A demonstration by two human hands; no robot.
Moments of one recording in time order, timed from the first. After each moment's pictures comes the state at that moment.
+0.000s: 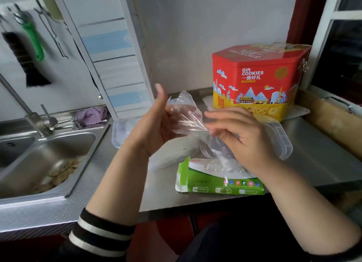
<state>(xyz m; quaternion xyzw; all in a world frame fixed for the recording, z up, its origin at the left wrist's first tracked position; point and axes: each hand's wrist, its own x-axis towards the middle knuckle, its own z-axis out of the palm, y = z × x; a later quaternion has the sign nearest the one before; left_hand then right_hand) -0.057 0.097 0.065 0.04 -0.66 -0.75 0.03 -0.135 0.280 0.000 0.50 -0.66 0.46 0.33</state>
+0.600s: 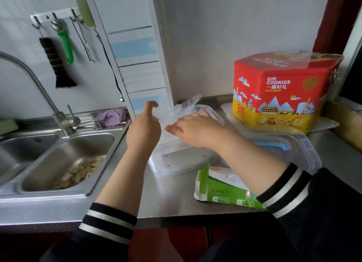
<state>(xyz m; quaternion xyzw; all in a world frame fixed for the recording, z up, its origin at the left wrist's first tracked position) -0.073 0.000 0.026 0.24 -0.89 -0.17 0.34 -0.141 0.143 0.047 0.47 -0.88 0.05 0.01</state>
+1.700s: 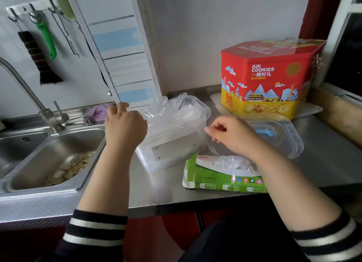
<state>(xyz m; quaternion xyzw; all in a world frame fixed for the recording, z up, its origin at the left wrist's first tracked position) -0.045 0.013 0.038 0.29 -0.93 0.05 0.21 -0.143 0.252 0.002 0.32 -0.85 0.43 -0.03</state>
